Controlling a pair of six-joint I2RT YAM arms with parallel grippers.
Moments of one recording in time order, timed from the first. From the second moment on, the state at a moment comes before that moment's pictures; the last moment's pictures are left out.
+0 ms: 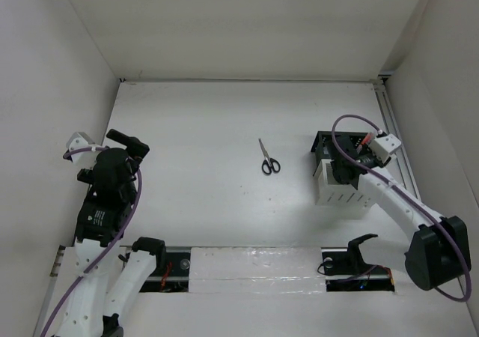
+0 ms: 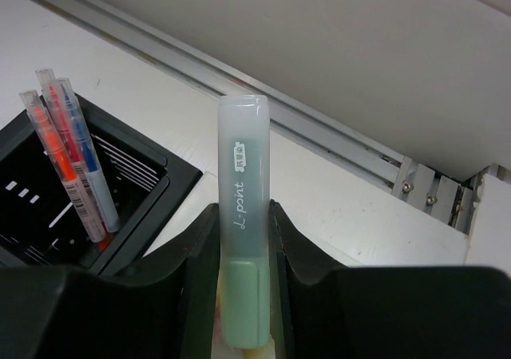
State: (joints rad) left arm -0.18 0.62 0.99 -0.77 -0.63 -0.82; right arm 0.33 1.15 0.78 -0.72 1.27 0.97
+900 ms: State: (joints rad) left arm -0.18 0.62 0.99 -0.76 -0.62 -0.80; right arm 0.40 1.42 0.93 -1.27 1.37 1.60
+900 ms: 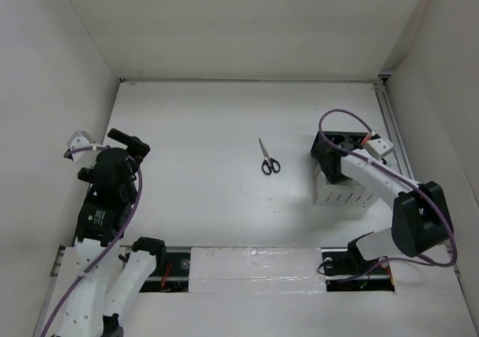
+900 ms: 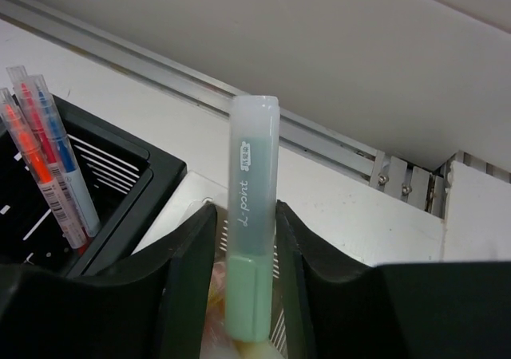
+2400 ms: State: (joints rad) left arm -0.38 1.16 1.01 -0.58 -0.21 -0.77; right arm 0.91 1.19 1.24 -0.48 0.76 0.33
